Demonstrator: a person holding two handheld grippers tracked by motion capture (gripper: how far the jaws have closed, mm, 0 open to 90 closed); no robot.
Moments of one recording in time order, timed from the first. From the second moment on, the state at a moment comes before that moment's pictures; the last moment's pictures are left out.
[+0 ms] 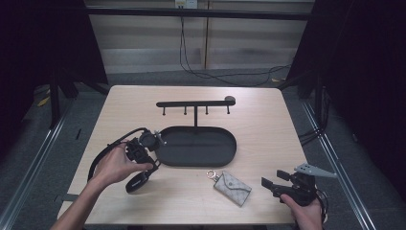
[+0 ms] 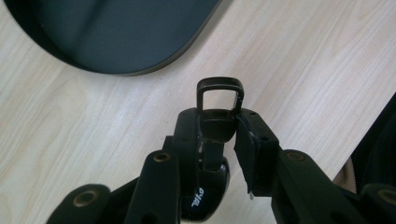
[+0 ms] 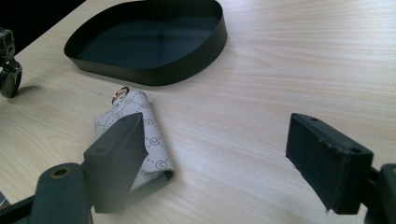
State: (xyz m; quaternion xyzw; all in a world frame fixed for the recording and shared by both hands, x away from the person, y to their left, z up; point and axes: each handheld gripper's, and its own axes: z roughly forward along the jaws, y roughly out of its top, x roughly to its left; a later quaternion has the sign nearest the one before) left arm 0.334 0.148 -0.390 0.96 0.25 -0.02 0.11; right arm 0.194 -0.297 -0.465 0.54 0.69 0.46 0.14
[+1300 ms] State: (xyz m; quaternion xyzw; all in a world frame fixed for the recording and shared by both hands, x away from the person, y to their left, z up) left arm 0.345 0.179 -0.329 0.95 0.29 0.02 0.13; right arm 0.195 -0.297 -0.466 0.55 0.69 0.46 0.14
